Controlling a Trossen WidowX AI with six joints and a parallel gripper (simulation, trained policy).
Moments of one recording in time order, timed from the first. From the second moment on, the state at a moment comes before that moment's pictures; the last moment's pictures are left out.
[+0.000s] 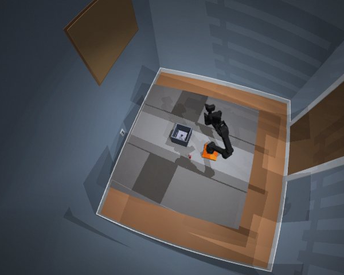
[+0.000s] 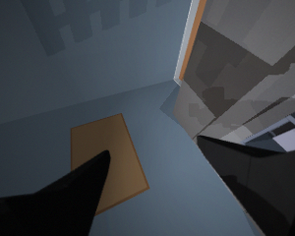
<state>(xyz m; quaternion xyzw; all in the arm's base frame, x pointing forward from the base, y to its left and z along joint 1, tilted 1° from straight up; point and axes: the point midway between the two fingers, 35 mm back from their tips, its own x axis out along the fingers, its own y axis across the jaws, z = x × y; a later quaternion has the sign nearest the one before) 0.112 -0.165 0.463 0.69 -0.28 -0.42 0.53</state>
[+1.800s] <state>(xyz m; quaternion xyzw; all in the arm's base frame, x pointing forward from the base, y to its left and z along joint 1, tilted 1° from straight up) 0.295 -0.004 0.311 0.80 0.22 -0.35 0.44</state>
